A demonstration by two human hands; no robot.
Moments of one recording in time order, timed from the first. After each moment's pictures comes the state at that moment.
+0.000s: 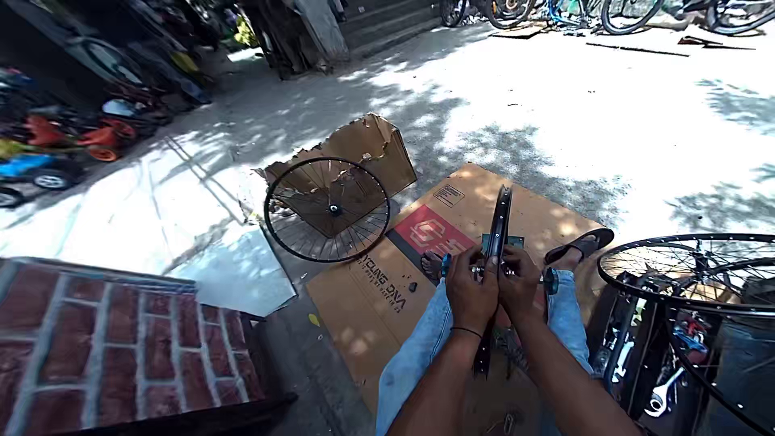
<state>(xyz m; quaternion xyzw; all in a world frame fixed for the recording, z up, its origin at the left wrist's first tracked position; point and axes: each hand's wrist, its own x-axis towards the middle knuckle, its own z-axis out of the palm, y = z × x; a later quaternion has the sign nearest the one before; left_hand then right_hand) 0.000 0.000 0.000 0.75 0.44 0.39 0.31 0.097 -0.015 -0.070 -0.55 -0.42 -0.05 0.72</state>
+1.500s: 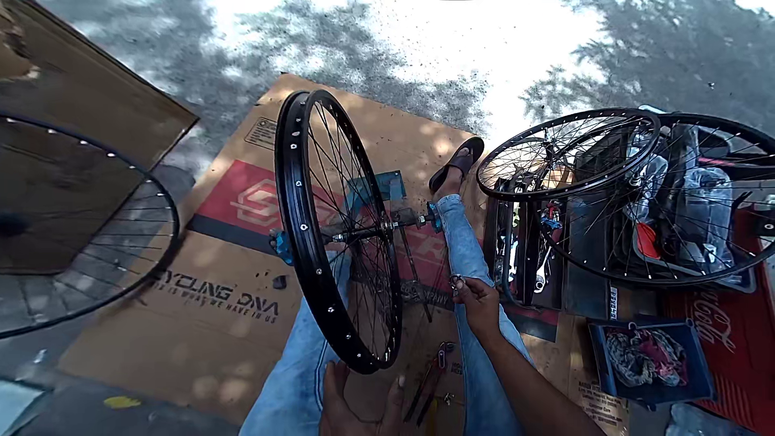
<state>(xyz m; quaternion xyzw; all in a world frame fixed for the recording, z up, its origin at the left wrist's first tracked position) -0.131 -0.128 -0.065 0.80 0.49 0.14 0.30 0.078 -0.212 -0.193 -0.69 -0.03 0.23 0.69</state>
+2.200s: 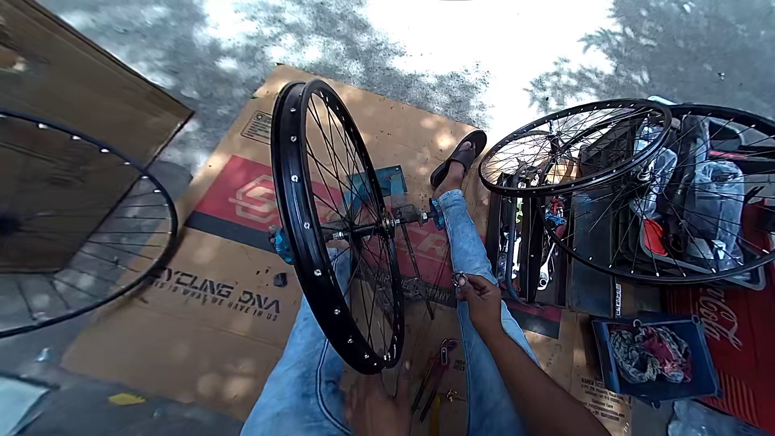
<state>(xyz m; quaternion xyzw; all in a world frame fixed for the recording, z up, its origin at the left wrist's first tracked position) -0.128 -0.132 -0.112 0.81 0.51 0.00 0.27 0.081 -0.211 -0.205 -0.70 -0.02 0.24 0.67</state>
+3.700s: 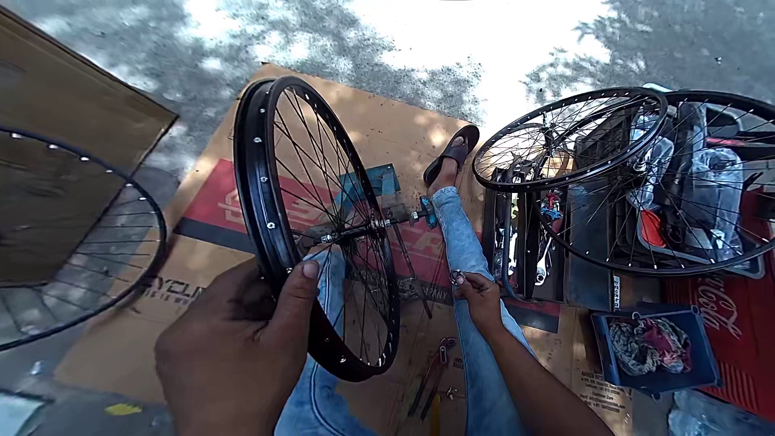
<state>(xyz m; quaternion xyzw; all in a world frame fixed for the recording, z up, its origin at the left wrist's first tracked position) -0.033 -0.004 0.036 0.83 0.41 0.19 0.31 0.087 -0.218 -0.209 -0.67 0.00 0.26 0.70</state>
